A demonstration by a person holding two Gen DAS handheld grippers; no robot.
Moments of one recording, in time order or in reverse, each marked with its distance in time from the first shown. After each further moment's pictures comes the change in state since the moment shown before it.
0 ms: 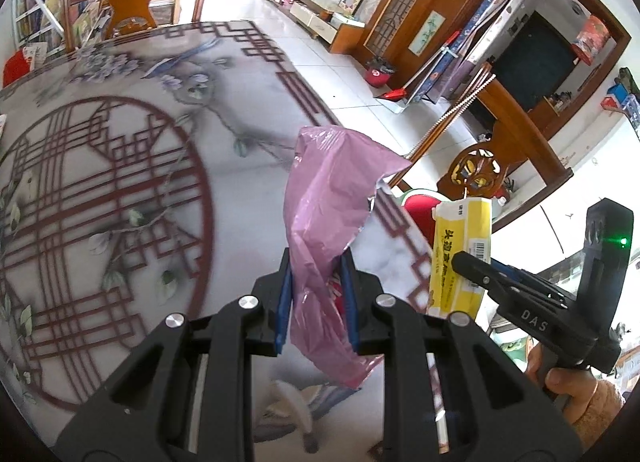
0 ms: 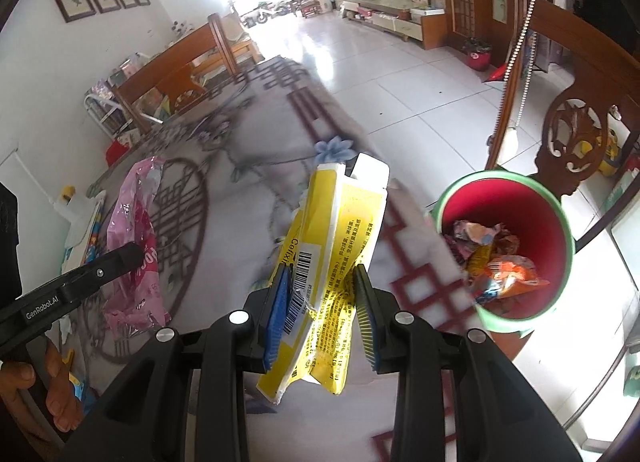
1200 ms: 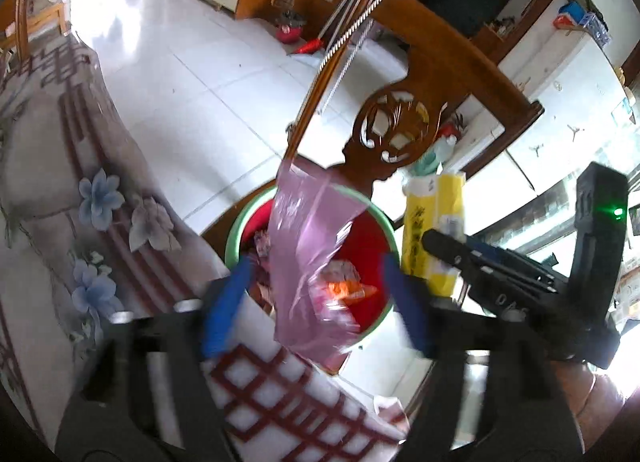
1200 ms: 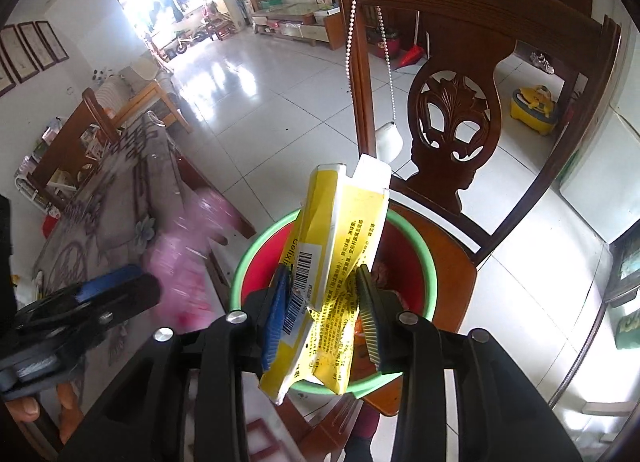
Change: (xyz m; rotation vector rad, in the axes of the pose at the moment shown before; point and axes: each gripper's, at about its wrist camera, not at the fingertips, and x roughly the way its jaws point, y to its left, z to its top) left arm 0.160 -0.205 0.046 0.231 0.132 -0.159; right arm -0.014 -0.215 0.043 0.209 -0.039 -0.174
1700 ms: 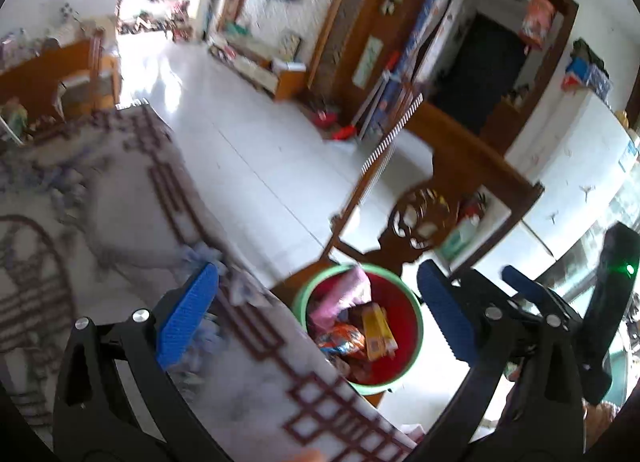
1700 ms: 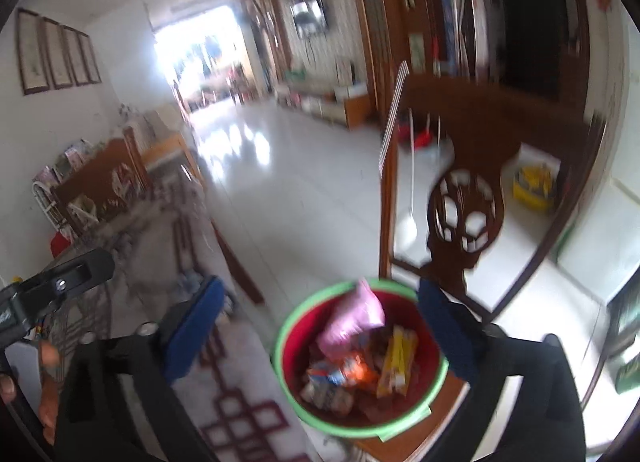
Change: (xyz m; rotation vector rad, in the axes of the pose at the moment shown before) left arm -0.121 0.037 0.000 -0.040 -0.327 0.112; right arm -0.071 0.067 -0.004 -0.103 -0.345 0.009
